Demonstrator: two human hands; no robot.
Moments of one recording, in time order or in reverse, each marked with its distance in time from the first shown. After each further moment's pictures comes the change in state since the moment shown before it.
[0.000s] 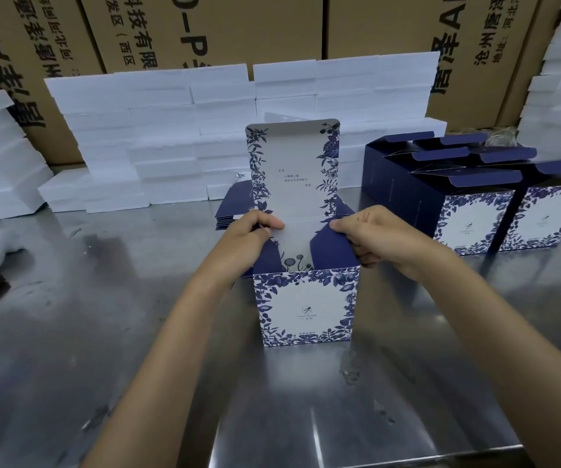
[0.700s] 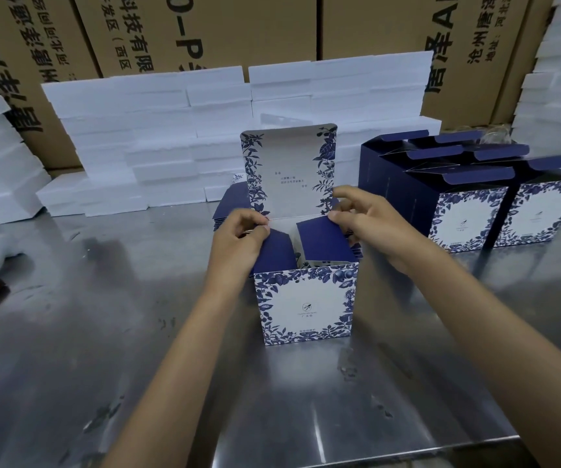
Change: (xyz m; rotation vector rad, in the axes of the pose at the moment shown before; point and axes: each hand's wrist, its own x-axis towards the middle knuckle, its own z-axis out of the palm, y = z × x) left_hand -0.012 0.001 0.014 -0.259 0.271 0.037; right_hand 0.012 0.002 -0.001 0.109 0.168 -0.137
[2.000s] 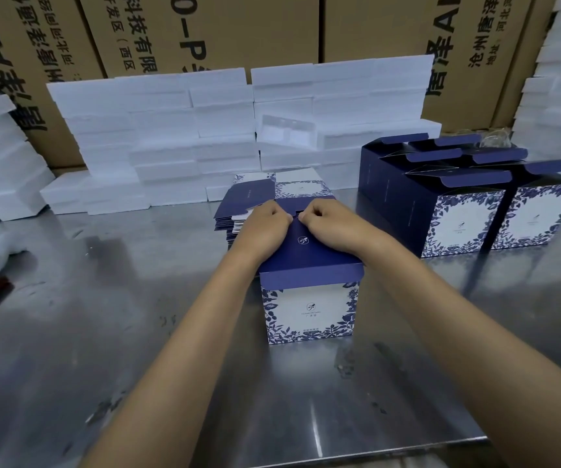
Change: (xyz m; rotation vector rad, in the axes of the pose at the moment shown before) left_hand 0.023 0.027 0.029 0.450 -0.202 -0.091; right_hand 0.020 -0.018 0.040 -0.441 -0.110 0.016
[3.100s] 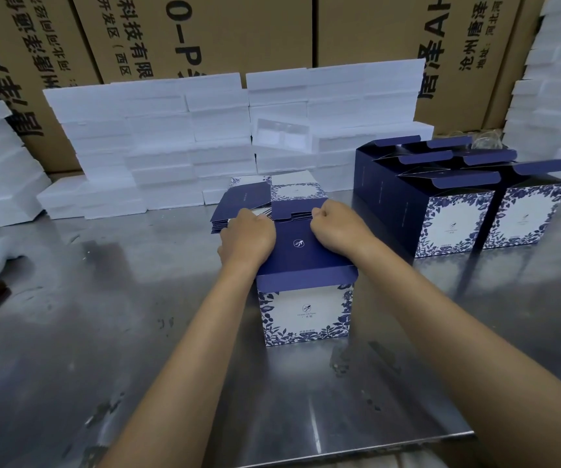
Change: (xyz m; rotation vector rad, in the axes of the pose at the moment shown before) left_hand 0.004 -0.011 0.003 0.191 0.216 -0.127; right_hand -0.007 0.002 -0.003 -0.122 0.153 0.202
